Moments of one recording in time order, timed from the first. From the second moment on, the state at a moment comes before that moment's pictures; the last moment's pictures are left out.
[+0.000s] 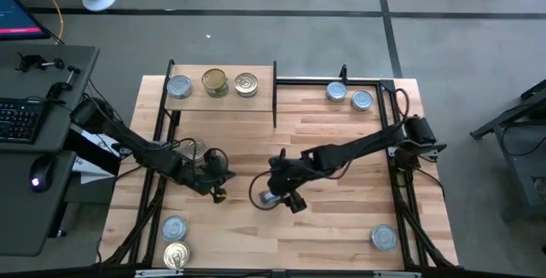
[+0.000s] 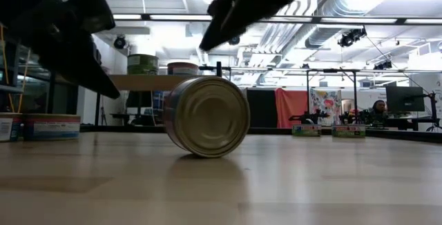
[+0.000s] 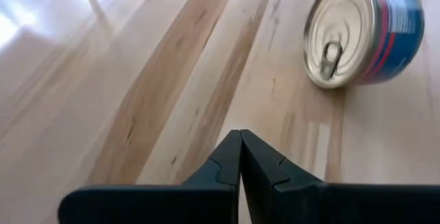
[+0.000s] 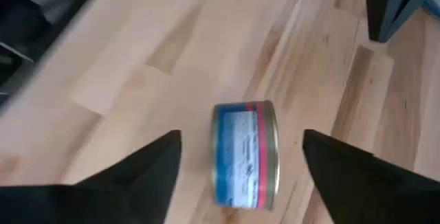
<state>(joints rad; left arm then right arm) -0.49 1.26 0.48 -0.08 -0.55 -0.65 0.24 1.87 1.43 -0.45 -0.12 -0.19</state>
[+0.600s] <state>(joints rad) -0.49 1.26 0.48 -0.05 -0.61 -0.73 0.24 2.01 1.43 -0.49 0.05 -0.25</state>
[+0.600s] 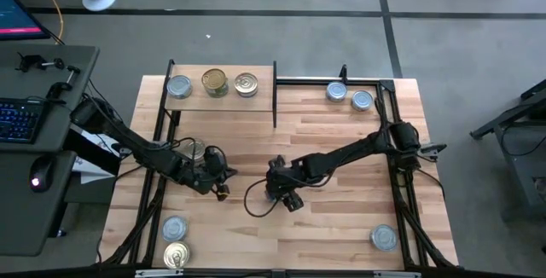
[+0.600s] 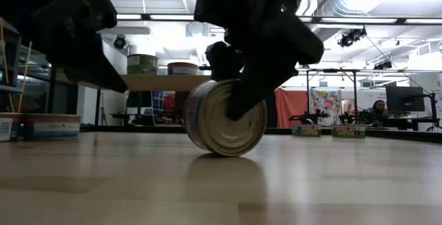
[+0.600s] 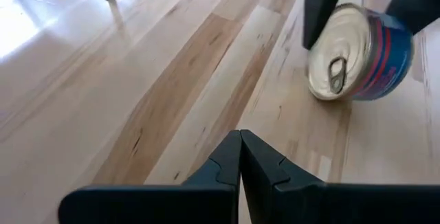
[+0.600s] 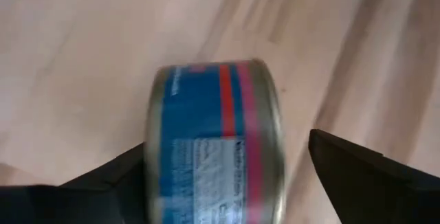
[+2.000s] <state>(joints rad) -0.55 0.76 0.92 0.03 -0.92 0.18 -0.16 2.06 1.93 -0.24 0.60 -1.09</state>
